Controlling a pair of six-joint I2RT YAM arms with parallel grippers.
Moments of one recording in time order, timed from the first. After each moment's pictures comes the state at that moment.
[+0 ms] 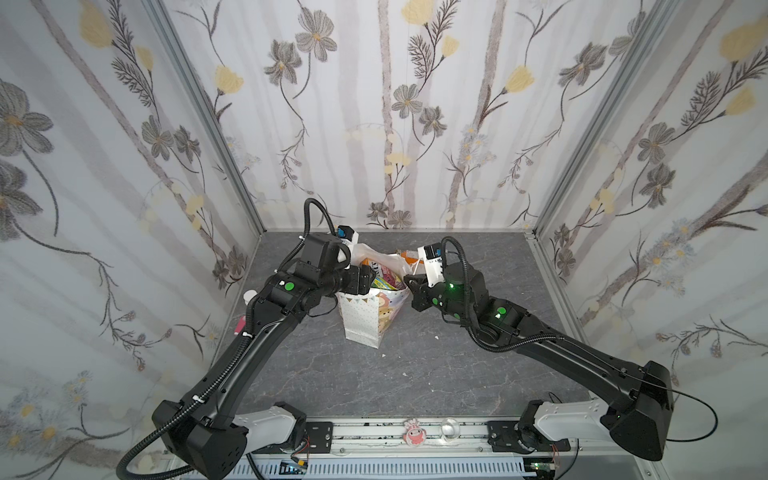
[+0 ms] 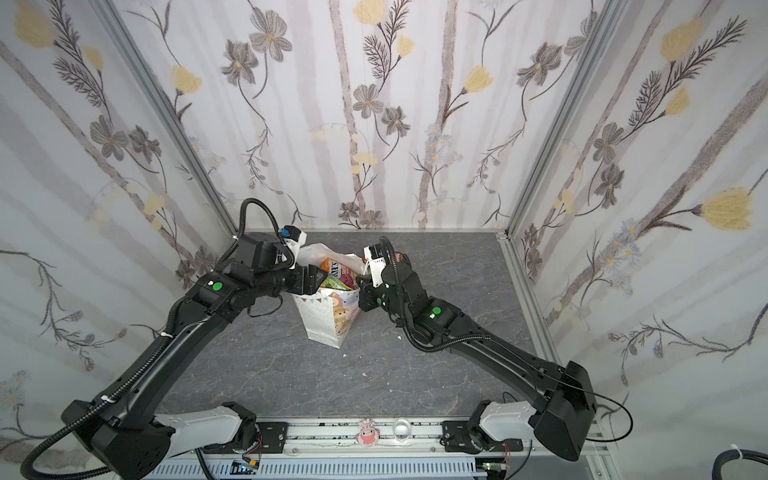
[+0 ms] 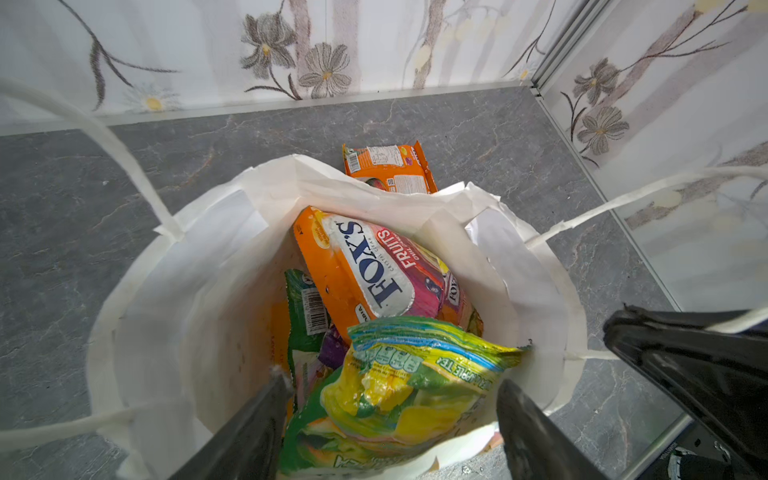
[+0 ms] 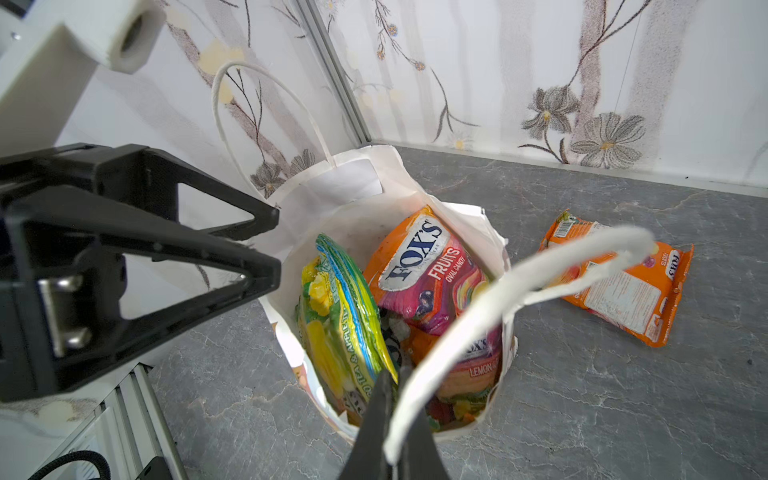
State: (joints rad) left arm -0.49 1.25 1.35 -0.77 0.14 -0.24; right arm 0.87 1.29 1.11 -0.15 0.08 0.39
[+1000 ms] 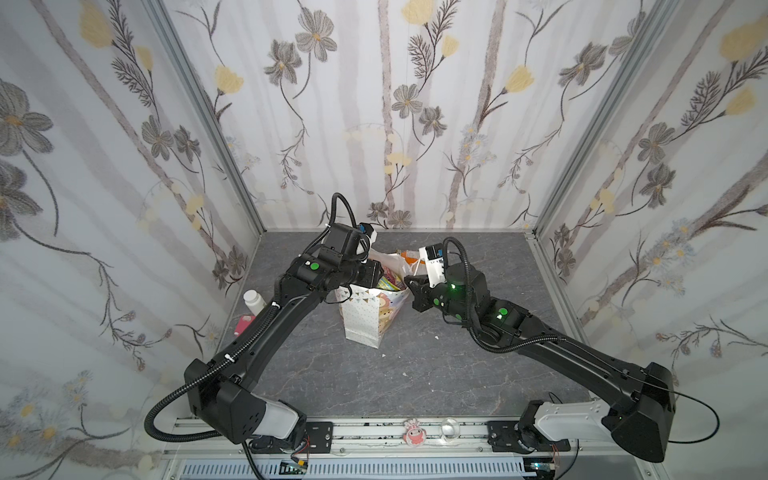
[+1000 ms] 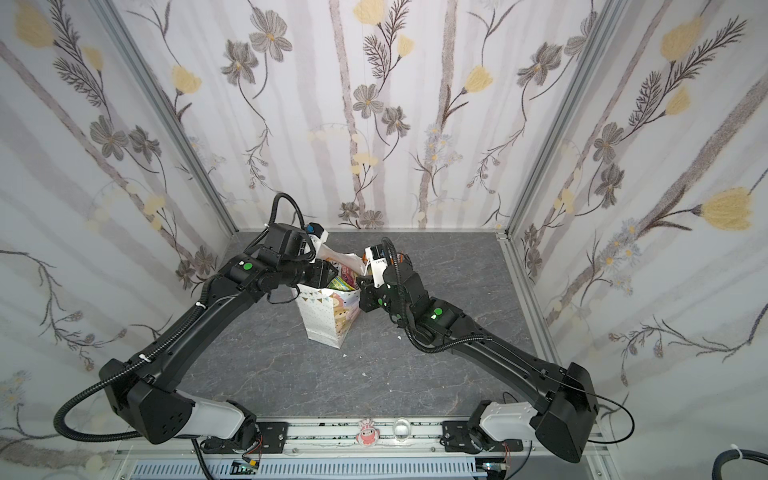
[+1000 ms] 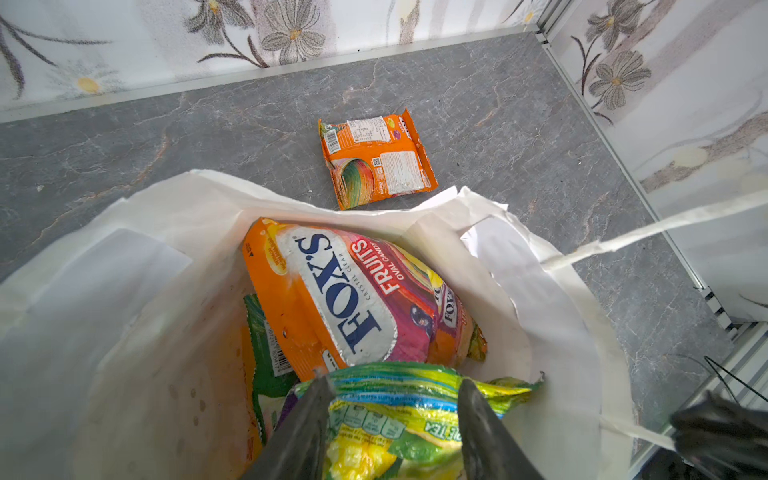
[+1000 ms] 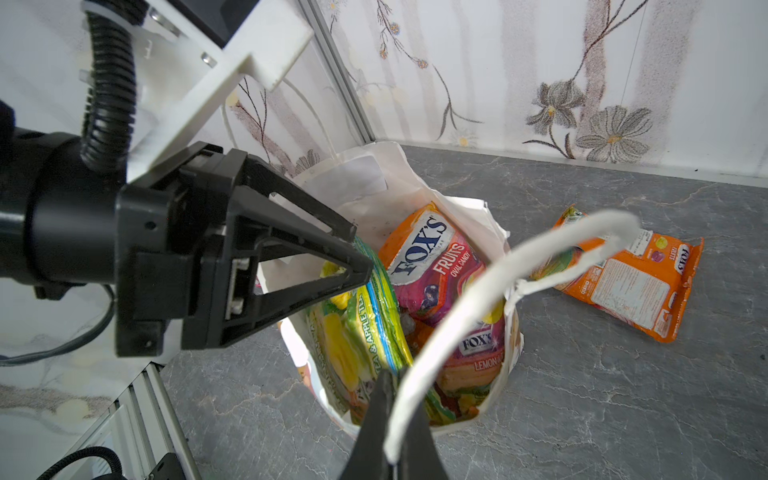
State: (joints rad) left arm -0.52 1.44 1.48 -0.81 0.14 -0.19; right arm 0.87 1.29 1.11 -0.15 0.05 0.41
